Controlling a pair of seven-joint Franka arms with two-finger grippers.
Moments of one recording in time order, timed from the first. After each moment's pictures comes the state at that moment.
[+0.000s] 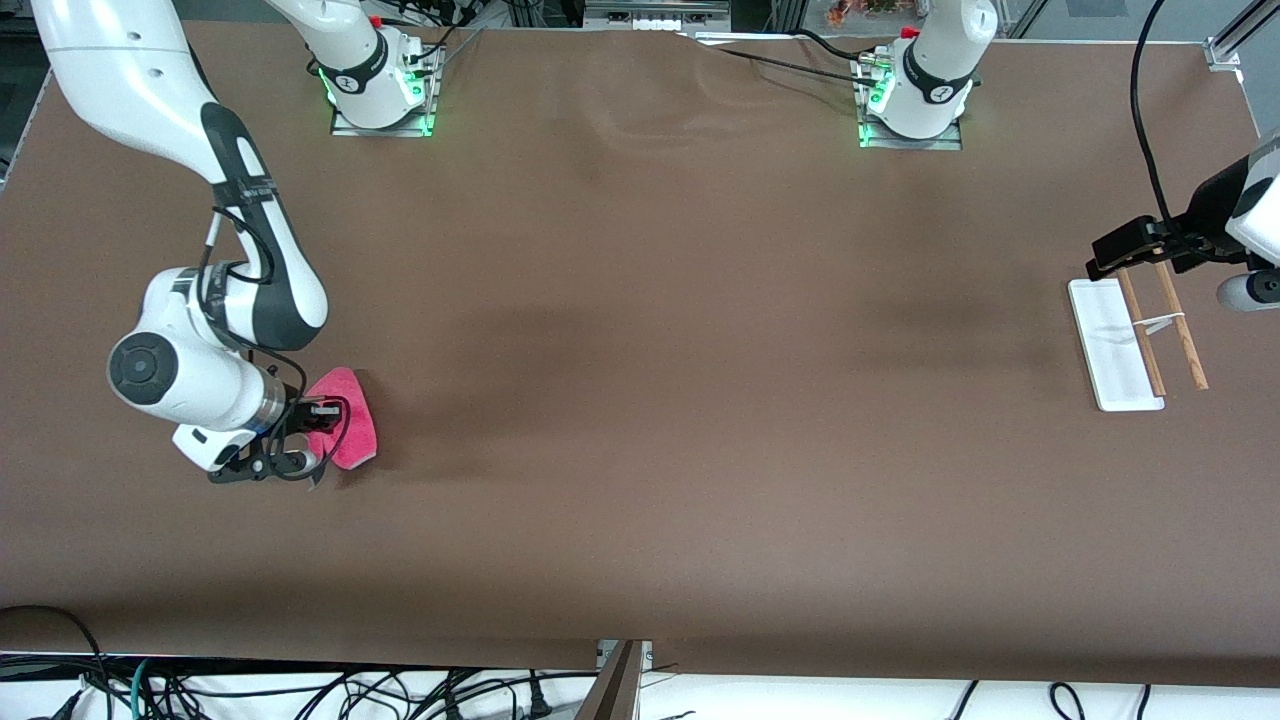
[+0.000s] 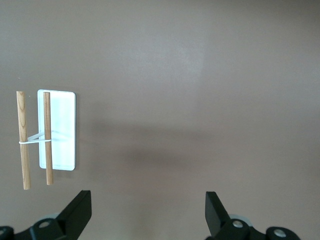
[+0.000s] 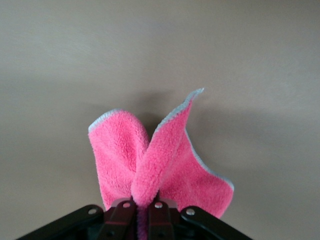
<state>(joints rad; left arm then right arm) -0.01 0.08 0.03 -1.52 -0.02 1.53 -0.13 0.07 0.59 0.01 -1.56 0.00 2.10 -0.09</state>
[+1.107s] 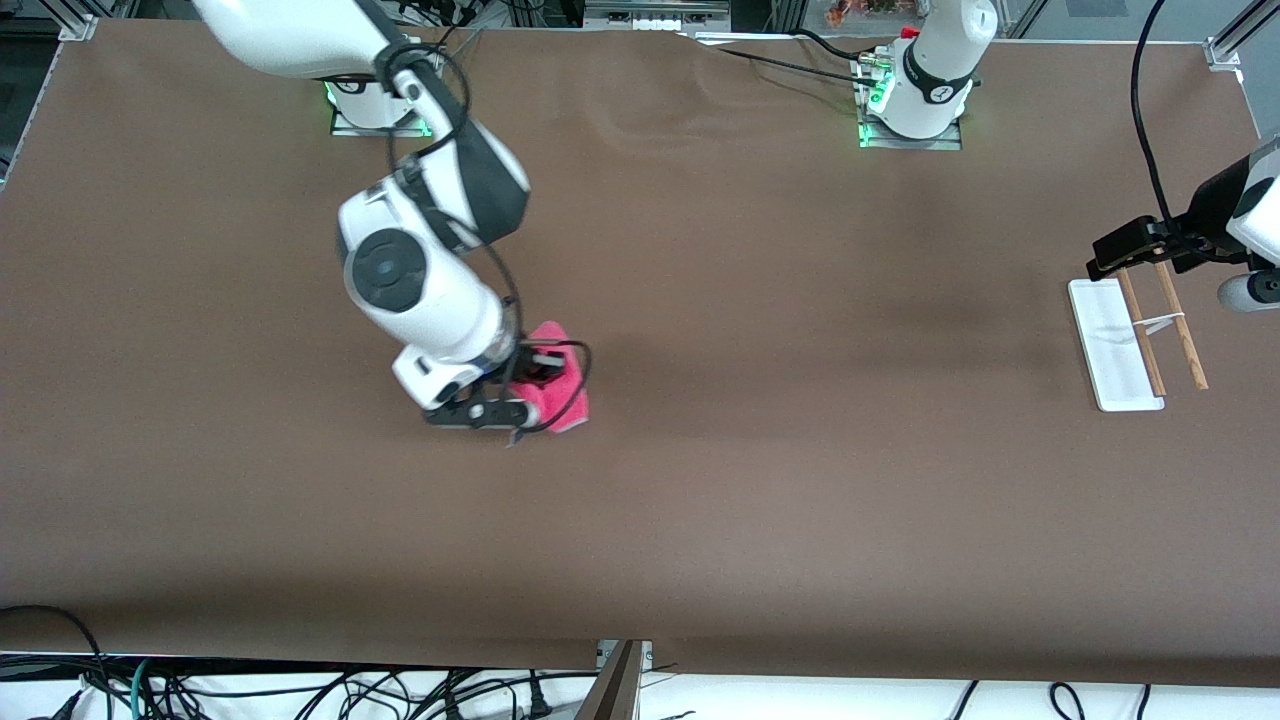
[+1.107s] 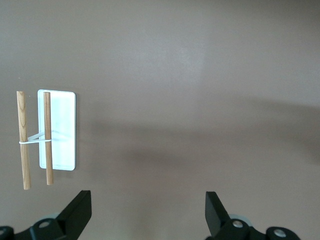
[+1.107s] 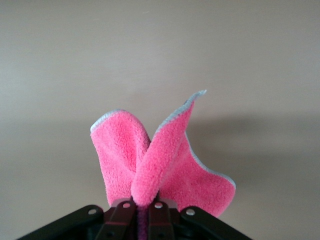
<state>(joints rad) -0.01 0.08 0.03 -1.52 -0.02 1.53 -0.13 0.42 0.63 0.19 -1.32 0.05 2.05 0.60</state>
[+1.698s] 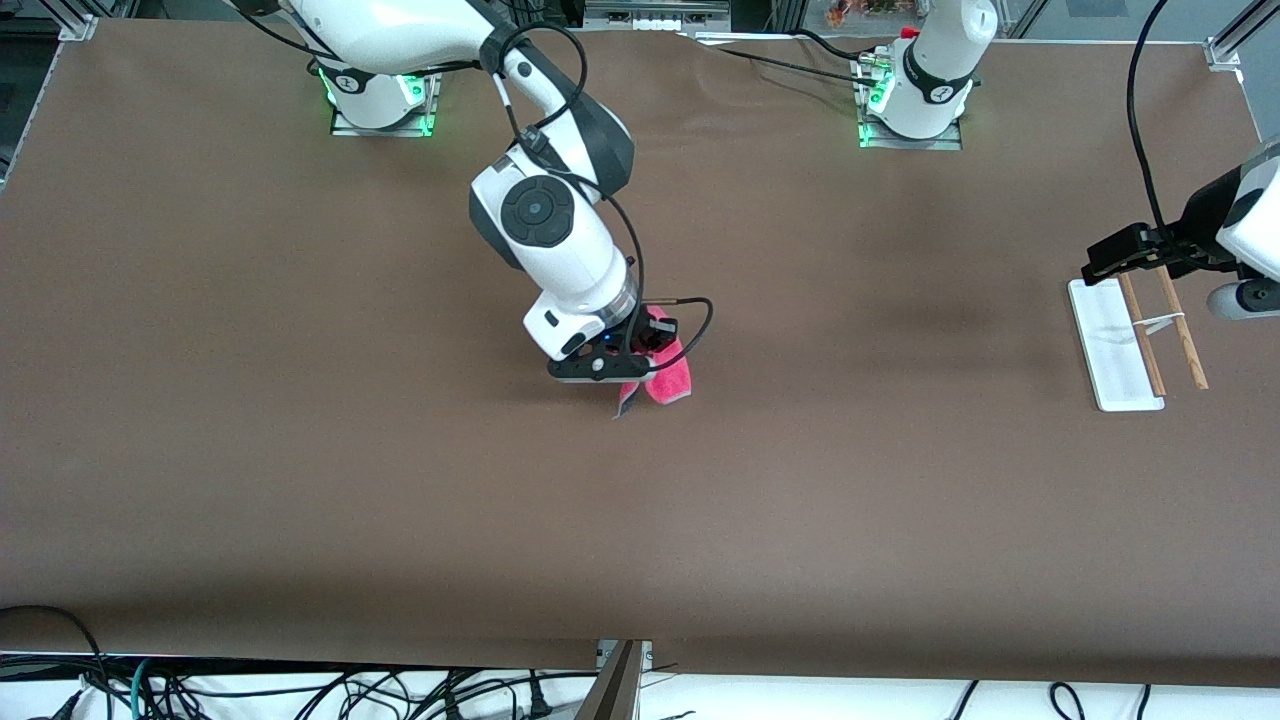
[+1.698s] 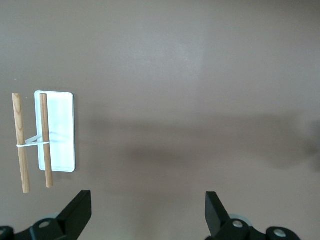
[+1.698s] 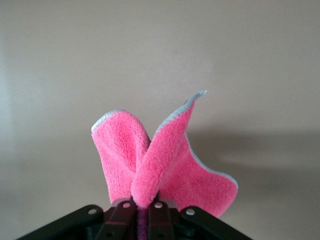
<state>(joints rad) -0.01 0.10 0.03 -1.52 -0.02 1.53 -0.09 0.58 0.69 0.19 -1.30 0.05 2.21 0.76</state>
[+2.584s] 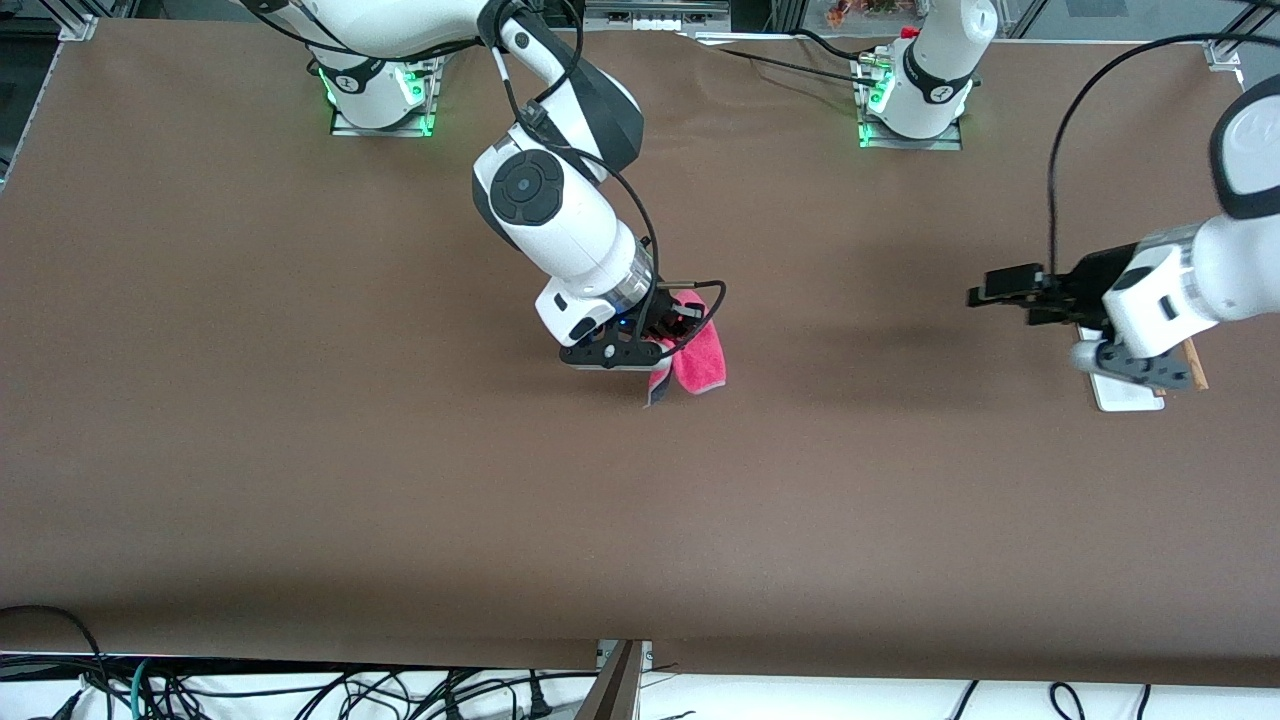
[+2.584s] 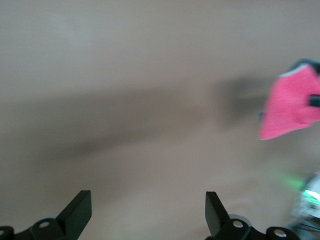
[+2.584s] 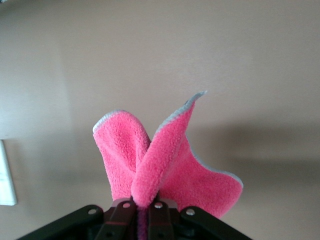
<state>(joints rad) -0.03 0.28 0.02 -1.52 -0.46 1.53 0.13 0.59 0.68 0.18 -1.22 0.20 2.21 0.77</state>
